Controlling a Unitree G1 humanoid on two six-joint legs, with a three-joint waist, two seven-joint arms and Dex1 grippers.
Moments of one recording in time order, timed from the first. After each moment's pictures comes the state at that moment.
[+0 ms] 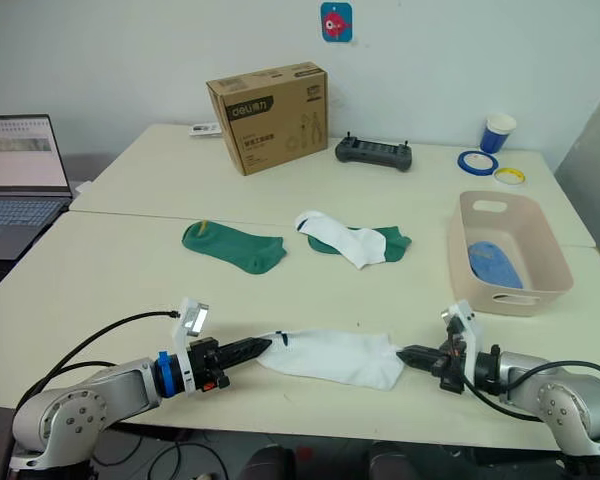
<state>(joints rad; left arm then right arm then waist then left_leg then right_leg) -0.01 0.52 0.26 -0.35 -0.90 1.13 -0.60 -0.07 -0.67 -0.07 -0.31 0.81 0.97 0.72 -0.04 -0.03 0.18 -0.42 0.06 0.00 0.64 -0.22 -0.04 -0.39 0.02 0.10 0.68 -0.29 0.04</state>
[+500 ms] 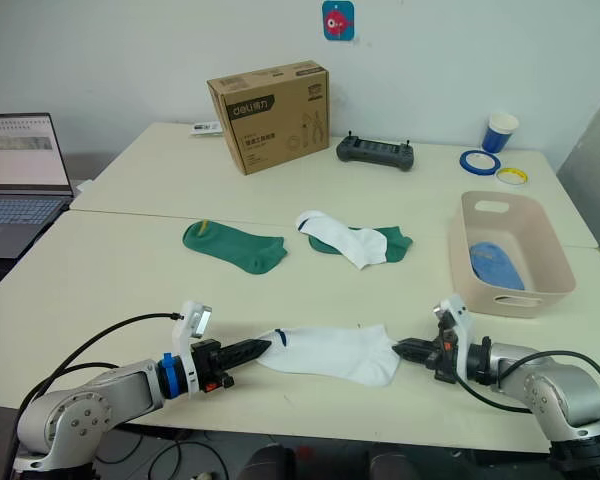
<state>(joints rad) -0.02 0.52 0.22 -0.34 -0.86 1.04 -0.57 -0.09 -0.69 -0.02 -0.25 0.72 0.89 0.81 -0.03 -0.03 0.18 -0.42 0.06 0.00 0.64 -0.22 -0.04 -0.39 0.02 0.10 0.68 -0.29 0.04</state>
